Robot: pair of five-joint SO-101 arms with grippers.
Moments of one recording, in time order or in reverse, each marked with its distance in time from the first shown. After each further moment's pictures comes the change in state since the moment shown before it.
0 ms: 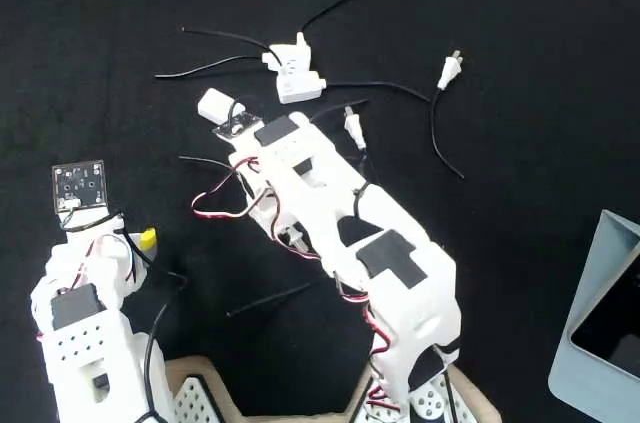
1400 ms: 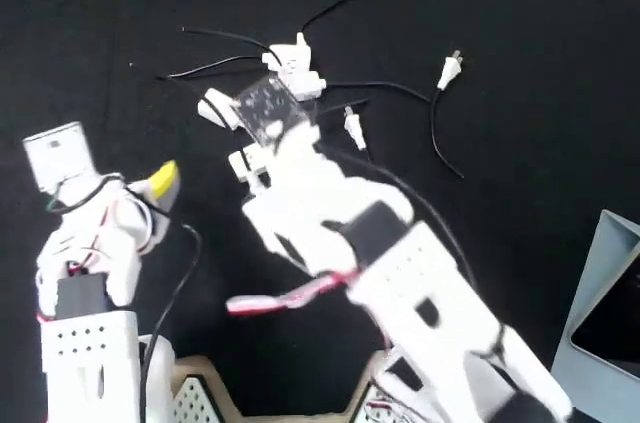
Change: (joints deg) left arm 14.9 0.0 -14.3 -0.1 24.4; right arm -6.9 -64.2 32.1 -17.8 -8.4
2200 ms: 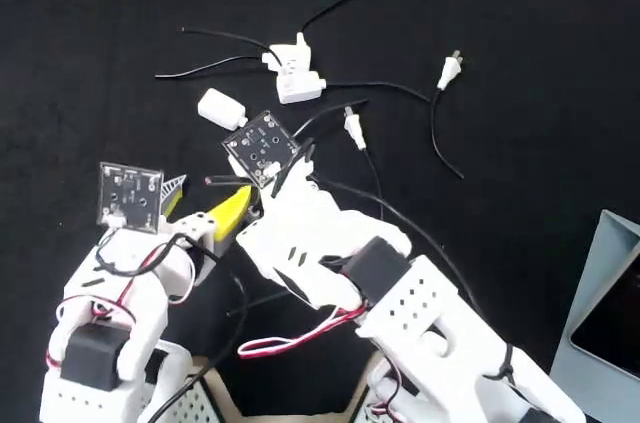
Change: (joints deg) left arm 23.2 -21.5 -2.0 11.3 -7.5; right arm -4.0 -5.5 10.0 -7.0 -0.2
